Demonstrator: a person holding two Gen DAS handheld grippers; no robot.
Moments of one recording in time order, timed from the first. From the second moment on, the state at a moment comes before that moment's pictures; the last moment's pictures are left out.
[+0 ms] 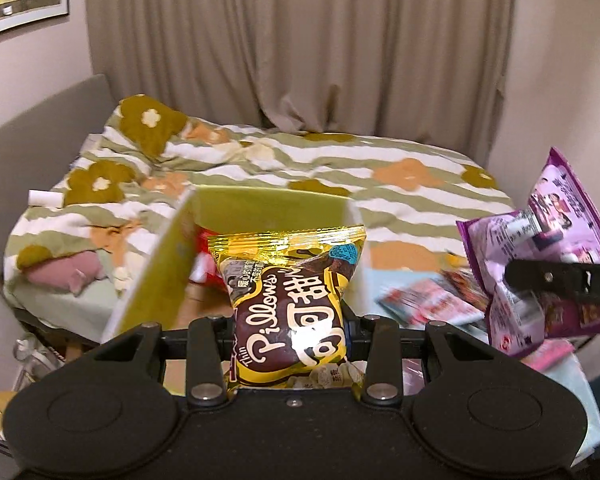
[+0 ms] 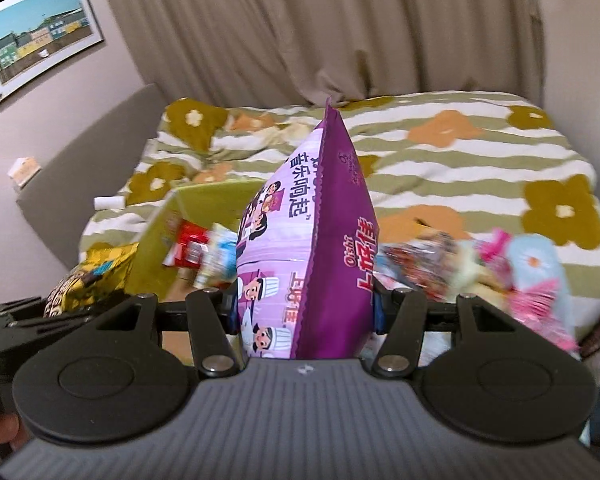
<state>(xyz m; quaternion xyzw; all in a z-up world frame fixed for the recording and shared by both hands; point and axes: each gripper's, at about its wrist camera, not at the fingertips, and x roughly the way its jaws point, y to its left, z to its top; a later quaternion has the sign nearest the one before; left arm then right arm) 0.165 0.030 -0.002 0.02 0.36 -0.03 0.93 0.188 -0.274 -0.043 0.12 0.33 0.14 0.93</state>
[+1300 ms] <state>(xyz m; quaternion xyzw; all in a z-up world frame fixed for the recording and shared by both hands) 0.228 0.151 -0.051 0.00 0.41 -0.05 0.91 0.276 -0.117 -0.103 0.12 0.45 0.12 0.88</state>
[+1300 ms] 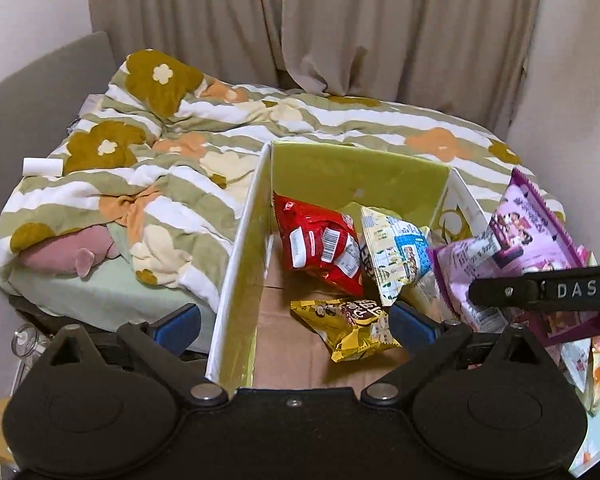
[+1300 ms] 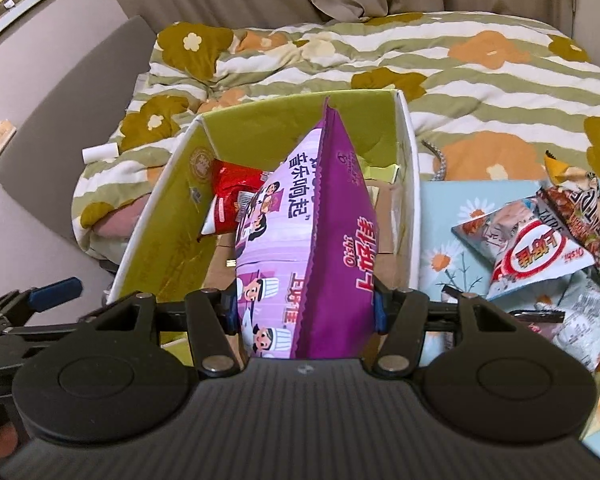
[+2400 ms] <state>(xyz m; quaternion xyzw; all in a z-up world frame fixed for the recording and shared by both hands) 0.217 0.139 -0.039 0.01 0.40 -0.08 0.91 0.242 -0.133 -0.081 0.15 0.40 0.10 0.90</state>
